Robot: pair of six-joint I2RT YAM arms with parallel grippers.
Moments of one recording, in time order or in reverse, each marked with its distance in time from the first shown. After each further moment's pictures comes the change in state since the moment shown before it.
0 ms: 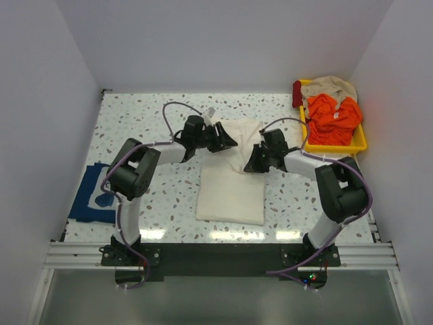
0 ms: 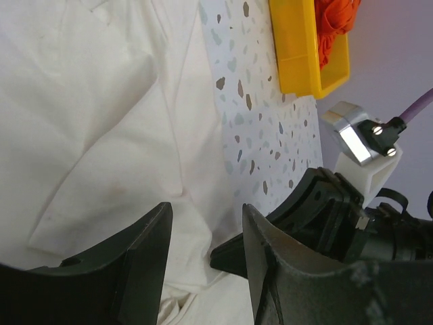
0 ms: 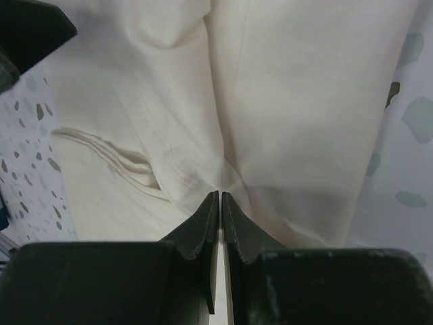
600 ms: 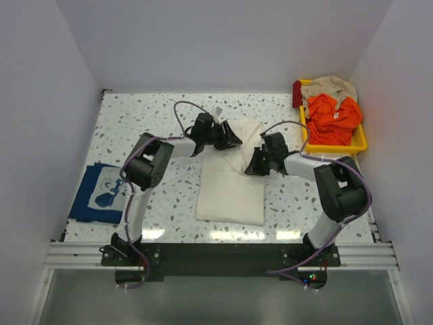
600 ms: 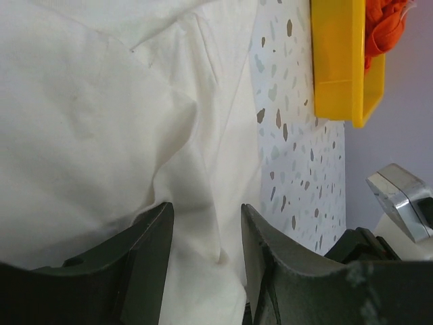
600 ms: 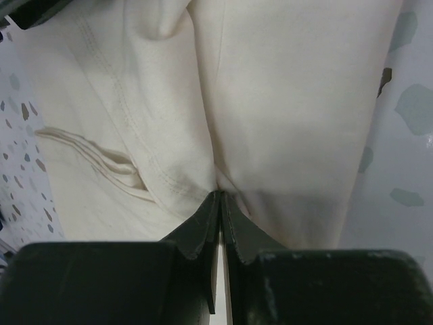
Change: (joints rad) left arm -0.011 0.235 0.238 -0.053 -0.017 -0.014; right arm 0.000 0.017 -0.047 0.045 0.005 0.011
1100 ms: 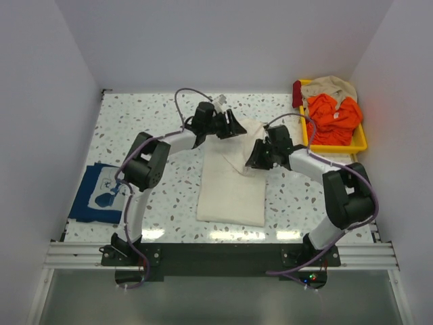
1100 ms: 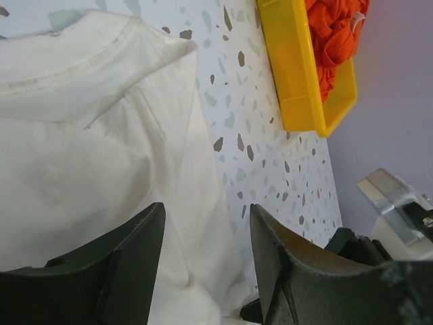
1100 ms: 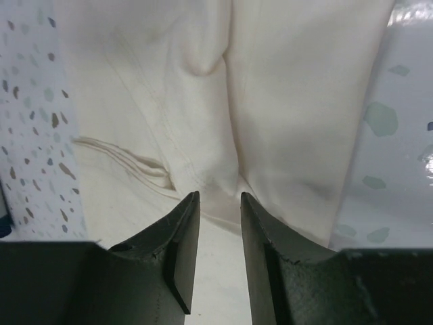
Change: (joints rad) left arm 0.002 -0.008 0.137 -0.077 0.011 0.075; right arm -0.018 -0.066 0.042 -0.093 0.024 -0.030
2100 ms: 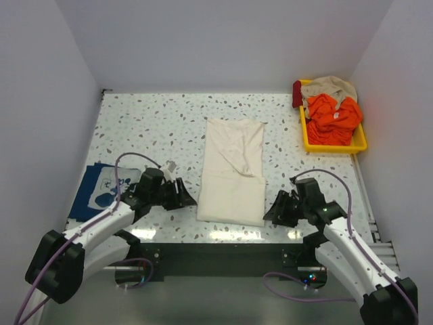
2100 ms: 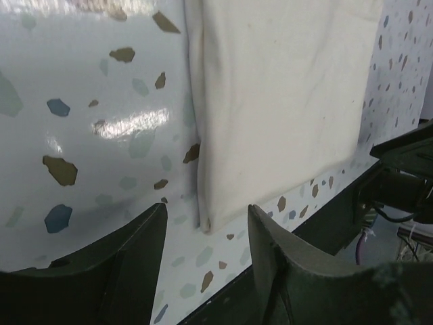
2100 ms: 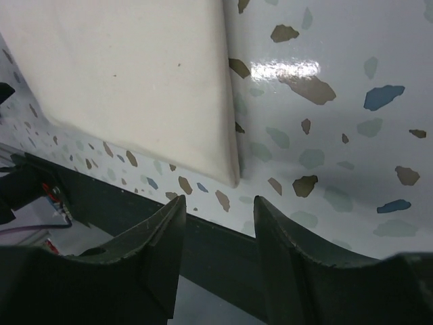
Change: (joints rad) left arm 0.037 -1.261 -1.178 -0.412 -0.118 0.063; right arm -0.022 -0.966 -0.528 -0.534 -0.112 0.143
